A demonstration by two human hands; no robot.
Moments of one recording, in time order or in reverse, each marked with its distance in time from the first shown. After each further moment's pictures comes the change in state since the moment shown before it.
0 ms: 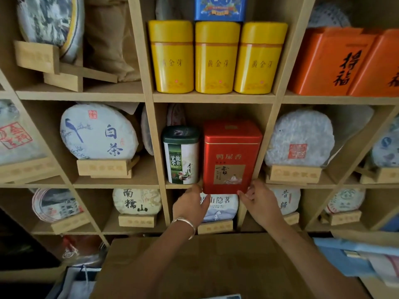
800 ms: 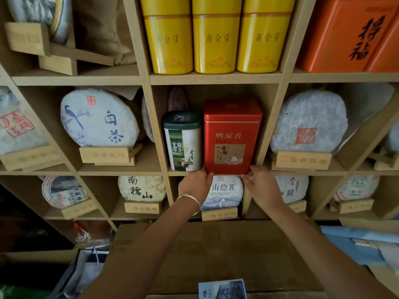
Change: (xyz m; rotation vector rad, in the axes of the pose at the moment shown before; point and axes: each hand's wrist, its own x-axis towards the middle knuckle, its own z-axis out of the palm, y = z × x) left_hand 0.025 0.006 0.005 0.150 -0.062 0.009; right_hand 0.018 0.010 0.017 -0.109 0.032 -0.060
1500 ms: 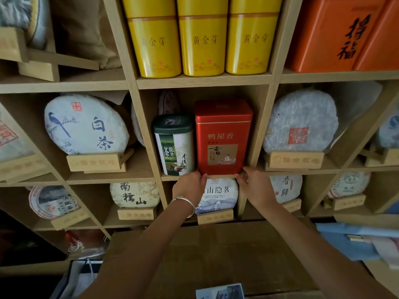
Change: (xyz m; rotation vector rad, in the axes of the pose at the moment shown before) left_hand 0.012 -0.004 0.008 -0.033 0.009 0.031; right_hand 0.007 0.004 0.006 0.036 0.025 0.023
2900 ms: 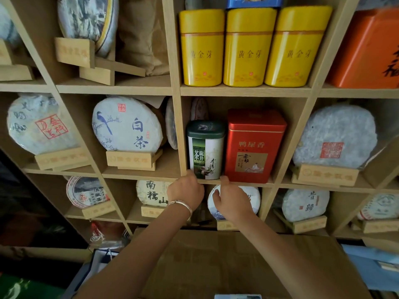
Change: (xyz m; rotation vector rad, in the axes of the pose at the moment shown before) left_hand -0.031 -0.040 -0.060 0.199 0.090 -0.172; right_hand -0.022 -0.110 0.047 -0.109 -0.251 -0.133
